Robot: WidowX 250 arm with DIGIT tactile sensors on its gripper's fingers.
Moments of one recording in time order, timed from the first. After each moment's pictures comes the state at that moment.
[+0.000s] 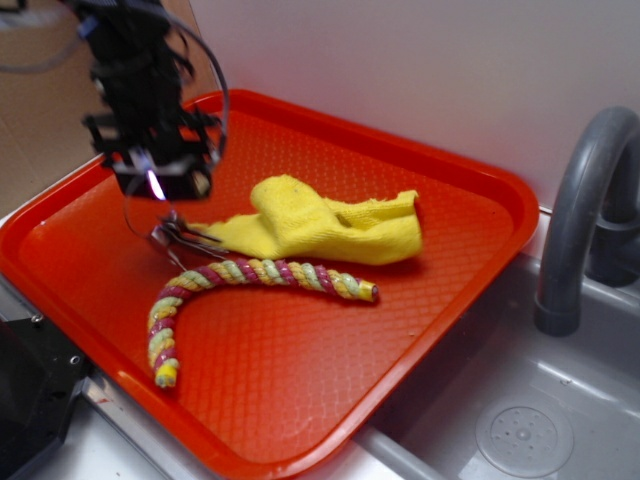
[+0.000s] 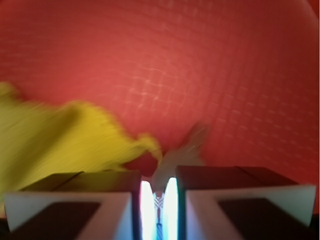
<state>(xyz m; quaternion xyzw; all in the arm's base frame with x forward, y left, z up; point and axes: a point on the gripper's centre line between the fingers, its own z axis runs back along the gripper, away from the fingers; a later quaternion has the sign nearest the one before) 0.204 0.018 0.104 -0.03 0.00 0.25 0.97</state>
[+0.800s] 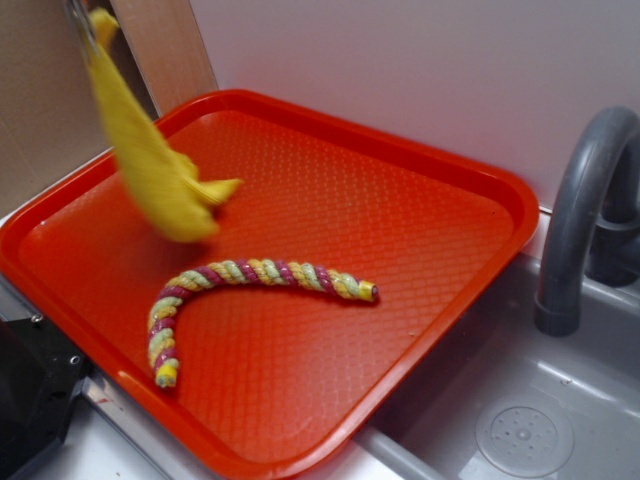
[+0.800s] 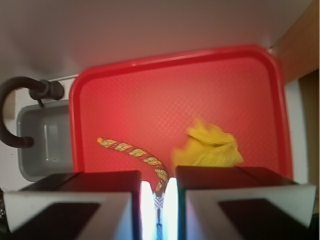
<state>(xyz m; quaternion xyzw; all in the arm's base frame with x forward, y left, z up) 0.217 0.014 0.295 -0.07 -0.05 0.08 0.99</state>
